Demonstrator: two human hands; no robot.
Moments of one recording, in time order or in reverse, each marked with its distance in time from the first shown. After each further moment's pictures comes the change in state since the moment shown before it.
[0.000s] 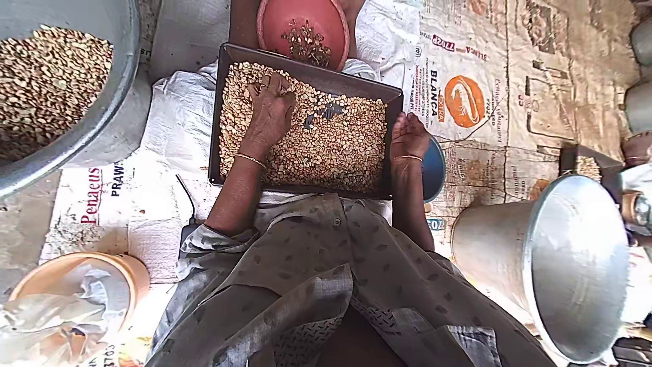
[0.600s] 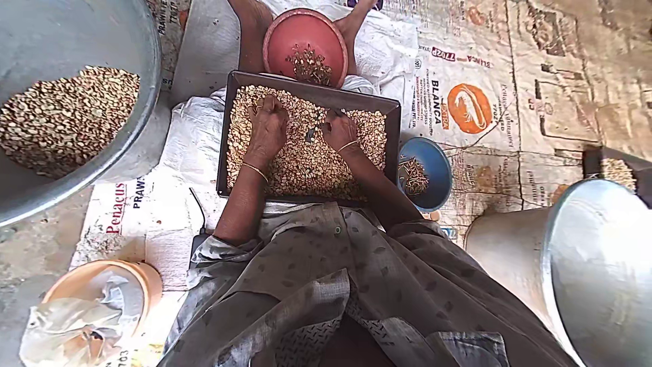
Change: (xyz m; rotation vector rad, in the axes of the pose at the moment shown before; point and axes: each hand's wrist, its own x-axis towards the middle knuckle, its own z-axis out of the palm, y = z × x) left_hand -0.004 -0.003 -0.002 0.018 0.002 -0.123; right_hand -0.001 0.103 0.081 -1.795 -0.772 -0.594
